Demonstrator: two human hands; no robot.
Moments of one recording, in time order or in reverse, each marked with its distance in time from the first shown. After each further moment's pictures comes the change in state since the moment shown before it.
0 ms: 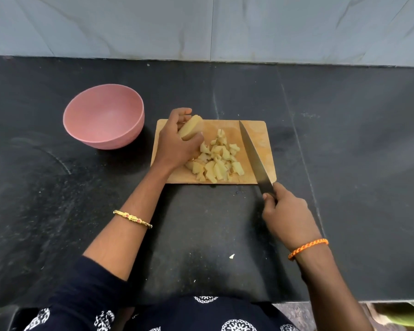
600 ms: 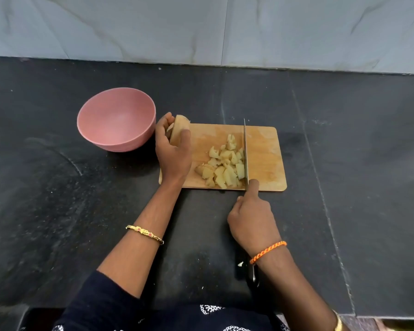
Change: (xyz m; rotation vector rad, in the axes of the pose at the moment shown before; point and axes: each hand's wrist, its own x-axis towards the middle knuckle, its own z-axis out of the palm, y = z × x) left_hand -0.011 -0.001 0.003 -0.329 0.458 -0.091; right_hand -0.007 -0.052 0.041 0.133 -0.018 -0.108
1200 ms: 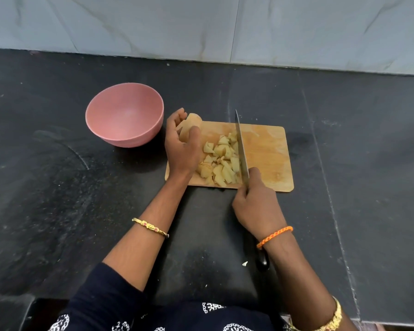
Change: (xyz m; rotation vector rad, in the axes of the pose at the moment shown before) left_hand -0.002 0.007 0.000 0.017 -0.067 -0.034; right_hand 0.020 -0.003 -0.004 0.071 -0.001 -0.115
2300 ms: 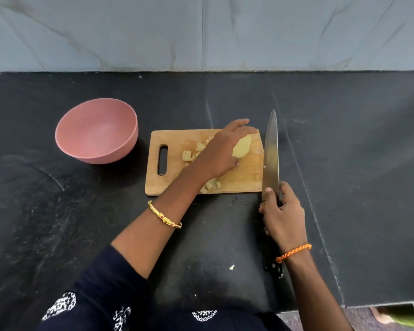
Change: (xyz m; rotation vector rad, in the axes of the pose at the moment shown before) left_hand -0.015 0.031 0.069 0.597 -0.896 0.411; right_hand -0.012 0.059 -0.027 0.352 0.356 0.161
